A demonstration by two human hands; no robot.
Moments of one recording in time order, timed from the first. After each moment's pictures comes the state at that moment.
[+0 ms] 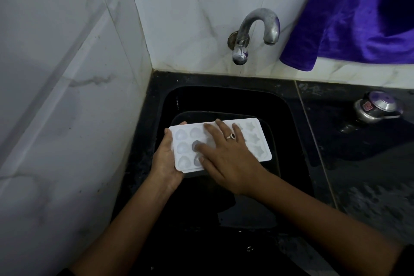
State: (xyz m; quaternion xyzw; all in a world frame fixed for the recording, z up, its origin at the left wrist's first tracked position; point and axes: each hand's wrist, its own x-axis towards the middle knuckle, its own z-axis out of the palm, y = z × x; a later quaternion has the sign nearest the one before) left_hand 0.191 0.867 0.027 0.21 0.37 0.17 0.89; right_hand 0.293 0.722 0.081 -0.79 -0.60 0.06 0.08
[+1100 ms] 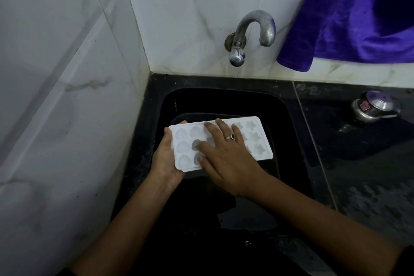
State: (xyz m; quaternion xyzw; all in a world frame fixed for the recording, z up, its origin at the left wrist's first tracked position) left_hand 0.196 0.865 0.039 0.23 0.37 0.18 0.88; right_hand 0.292 0.720 0.080 -0.80 -0.59 0.04 0.07
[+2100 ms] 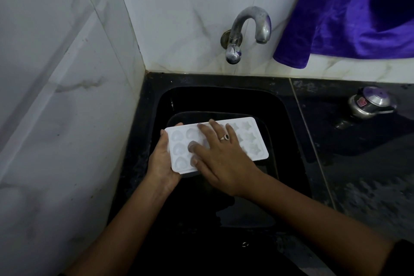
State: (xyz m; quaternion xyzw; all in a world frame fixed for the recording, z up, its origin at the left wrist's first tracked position) left_hand 0.196 0.864 0.034 0.21 0.36 0.17 0.90; right_hand 0.291 0.722 0.078 -0.79 -0.60 0.05 0.08
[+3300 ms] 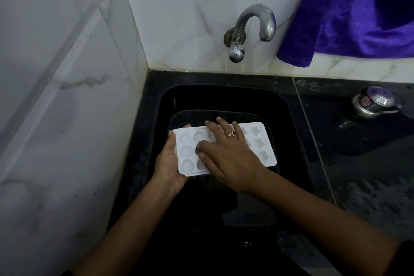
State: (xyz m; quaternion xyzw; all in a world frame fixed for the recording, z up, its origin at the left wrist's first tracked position) left_hand 0.192 0.856 0.029 0.21 0.36 0.15 0.90; right_hand 0.299 0.718 0.080 -0.80 -0.60 0.05 0.07
